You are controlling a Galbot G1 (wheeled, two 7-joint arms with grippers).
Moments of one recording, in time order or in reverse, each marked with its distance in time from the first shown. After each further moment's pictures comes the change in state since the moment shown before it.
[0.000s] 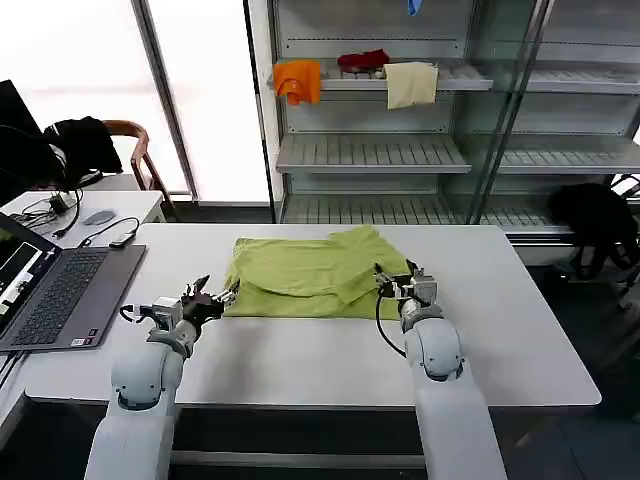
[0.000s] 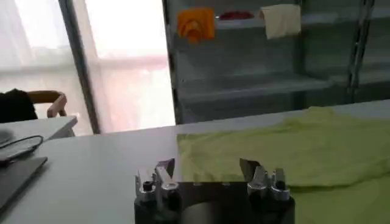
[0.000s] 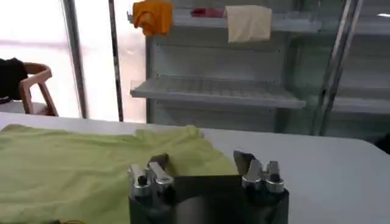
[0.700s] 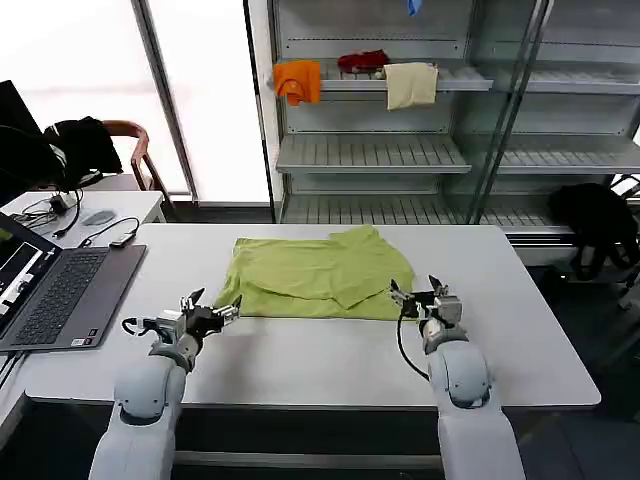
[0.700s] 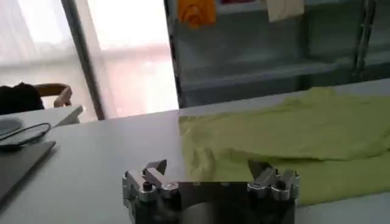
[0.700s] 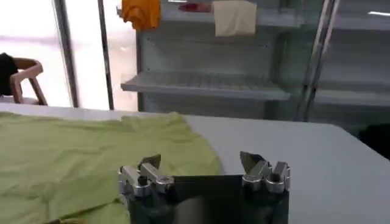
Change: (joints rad) left arm 0.037 -0.003 0.021 0.003 0.052 0.010 -0.027; right arm -0.186 -0.035 0.054 0.087 0.000 0.001 -0.037
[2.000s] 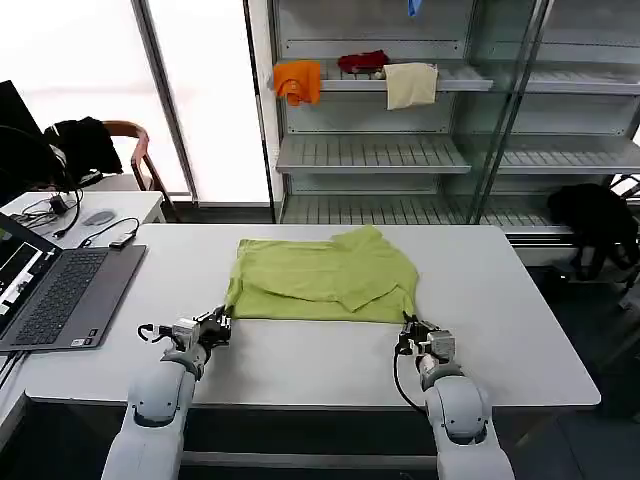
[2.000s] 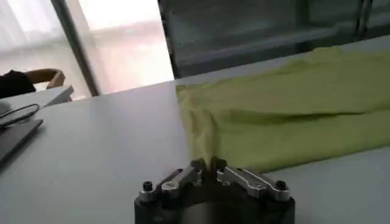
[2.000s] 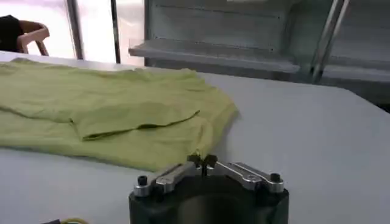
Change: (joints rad) left arm 0.016 -0.002 0.011 0.052 0.079 0.002 0.030; right arm -0.084 0.007 -0.024 0.026 -0.036 0.002 -0.035
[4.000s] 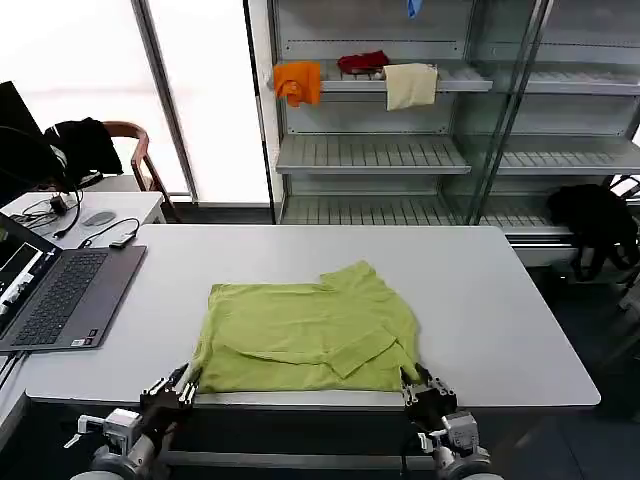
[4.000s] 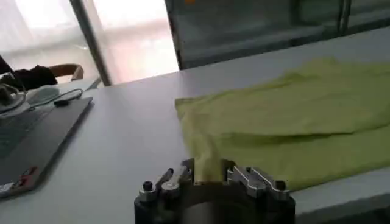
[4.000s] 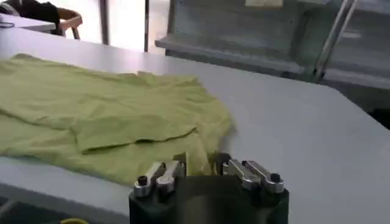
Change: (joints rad) left arm 0.512 0.059 -0.162 -0.505 -0.137 0.001 -0.028; right arm -0.361 -0.034 -0.045 0.421 -0.079 -0.005 0.018
